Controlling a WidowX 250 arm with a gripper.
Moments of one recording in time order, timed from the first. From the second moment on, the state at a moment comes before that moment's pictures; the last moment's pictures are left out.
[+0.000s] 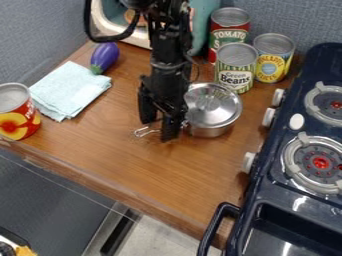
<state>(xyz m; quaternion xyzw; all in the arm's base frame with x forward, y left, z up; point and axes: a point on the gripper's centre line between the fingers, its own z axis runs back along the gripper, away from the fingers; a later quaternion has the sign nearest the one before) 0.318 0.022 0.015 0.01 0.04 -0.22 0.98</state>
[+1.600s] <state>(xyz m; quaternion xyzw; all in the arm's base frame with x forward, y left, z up) 0.308 0.036 0.059 -0.03 -0.03 -0.11 0.99</state>
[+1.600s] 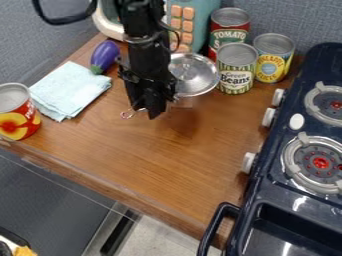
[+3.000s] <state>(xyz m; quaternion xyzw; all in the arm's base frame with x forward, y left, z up) 0.310 0.087 0.051 -0.01 -0.03 0.26 0.97</state>
